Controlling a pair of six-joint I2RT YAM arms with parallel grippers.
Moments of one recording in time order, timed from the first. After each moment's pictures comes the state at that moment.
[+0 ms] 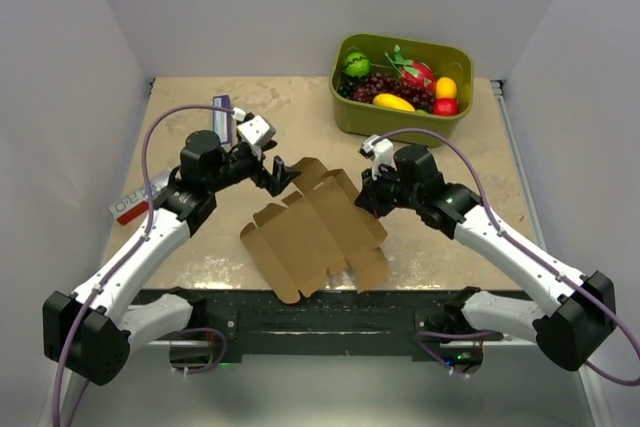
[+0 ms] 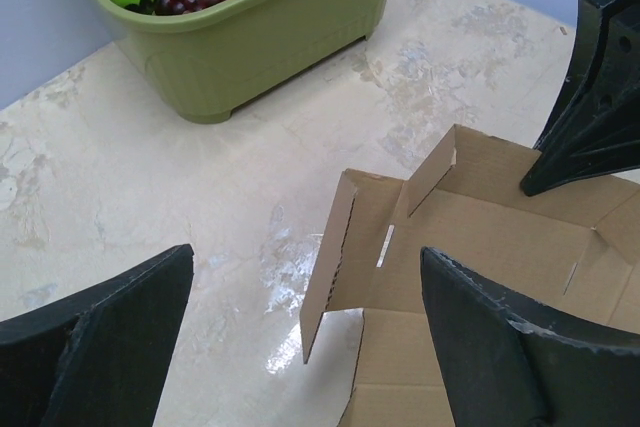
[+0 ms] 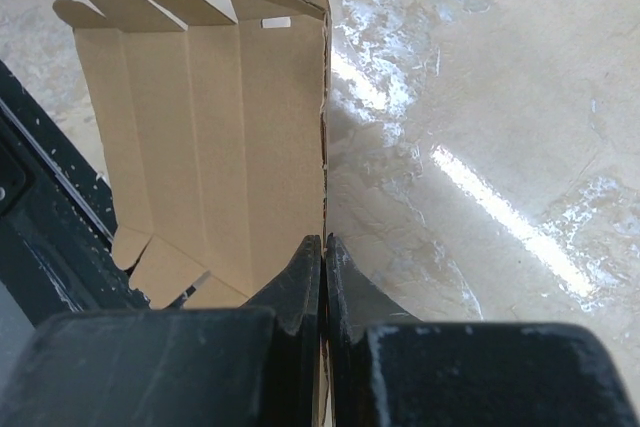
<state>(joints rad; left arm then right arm) -0.40 1.06 0.85 -0.01 0.49 0.07 0.63 1.12 0.92 -0.43 -0.23 0.11</state>
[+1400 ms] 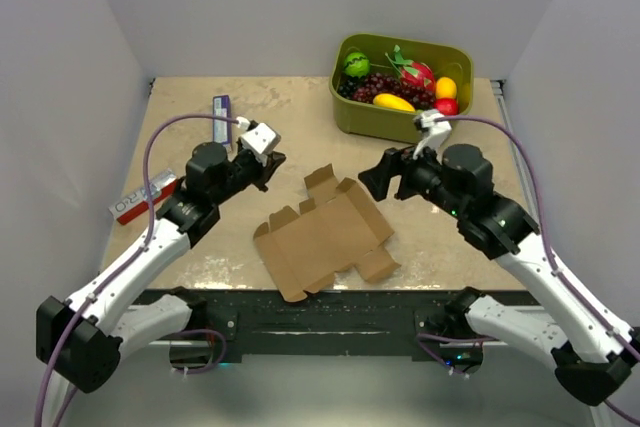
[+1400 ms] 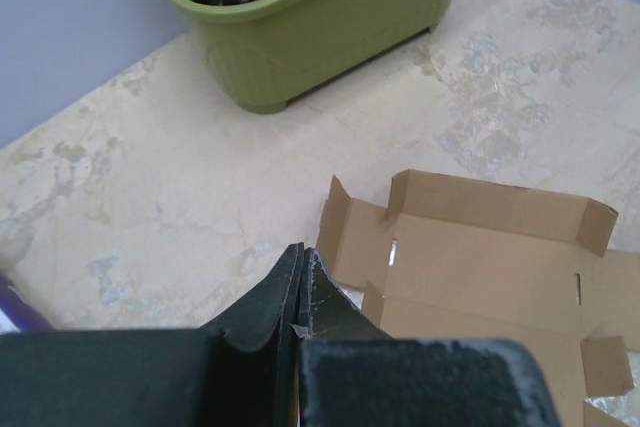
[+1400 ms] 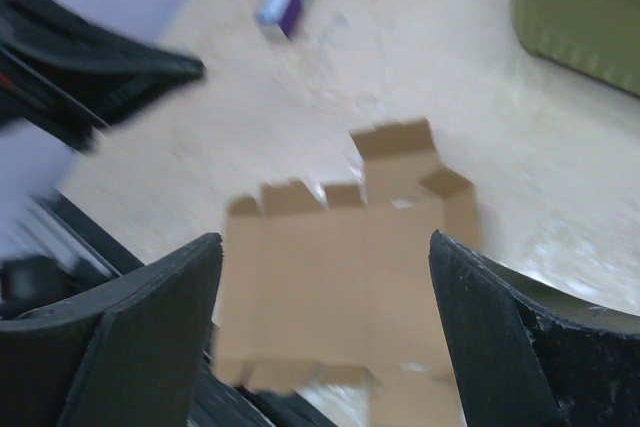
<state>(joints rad) -0.50 1.03 0.81 0.02 0.26 0.12 0.65 0.92 1.07 -0.49 -0.02 0.34</state>
